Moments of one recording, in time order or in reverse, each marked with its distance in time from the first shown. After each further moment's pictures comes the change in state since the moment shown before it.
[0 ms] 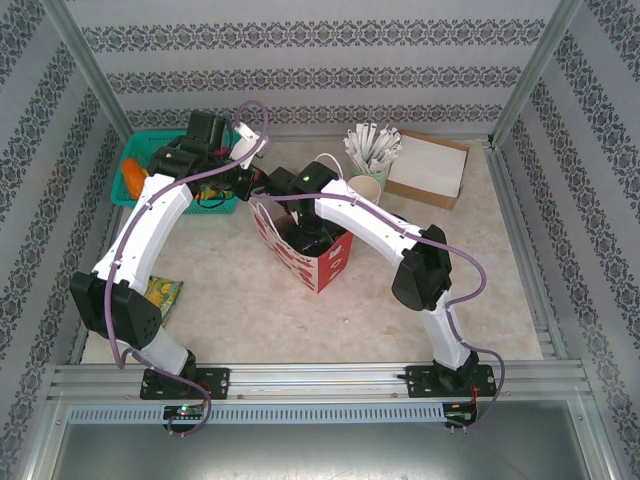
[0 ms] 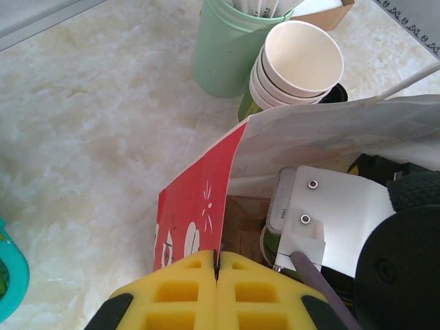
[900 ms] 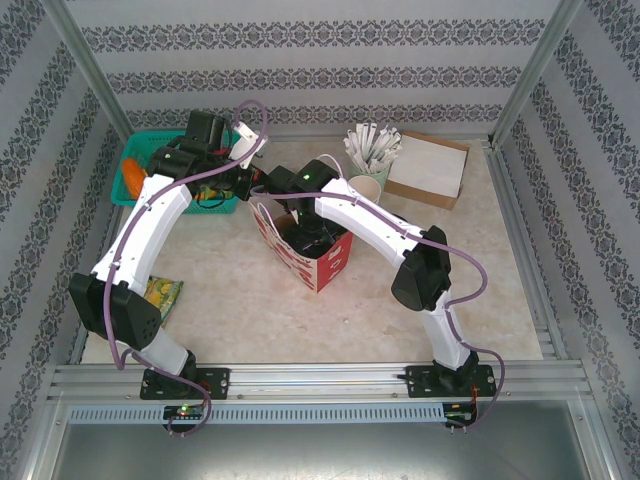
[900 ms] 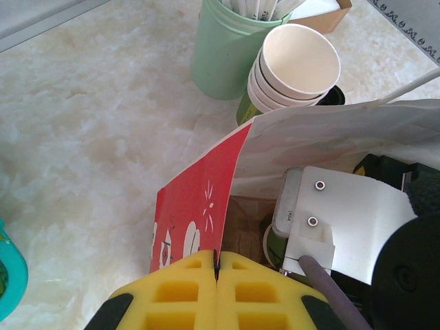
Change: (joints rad) left arm 0.000 -0.005 0.000 0.000 0.004 -0.006; right arm 0.007 0.002 0.039 -0.042 0.003 0.000
